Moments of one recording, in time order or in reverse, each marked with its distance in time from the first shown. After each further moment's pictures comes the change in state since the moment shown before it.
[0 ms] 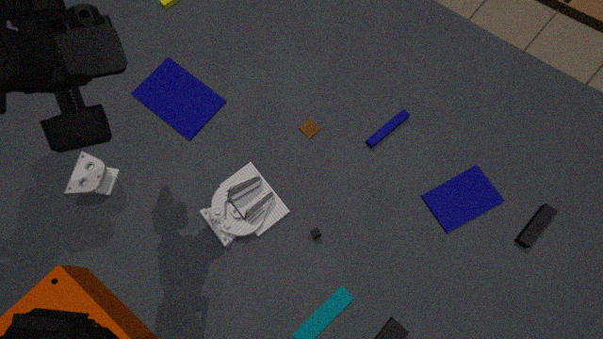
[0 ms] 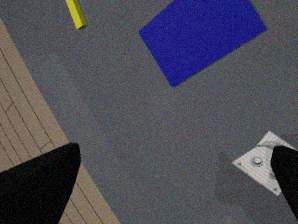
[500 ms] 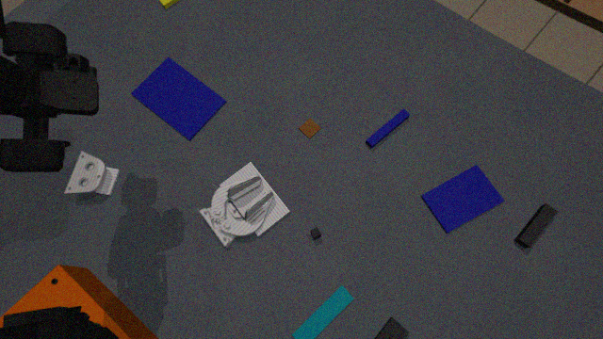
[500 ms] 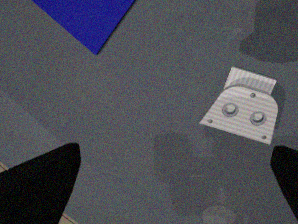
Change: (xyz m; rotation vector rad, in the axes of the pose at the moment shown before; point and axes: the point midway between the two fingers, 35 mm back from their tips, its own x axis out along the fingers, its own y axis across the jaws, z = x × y) arm 0.065 -0.034 -0.066 0.254 0.019 -0.251
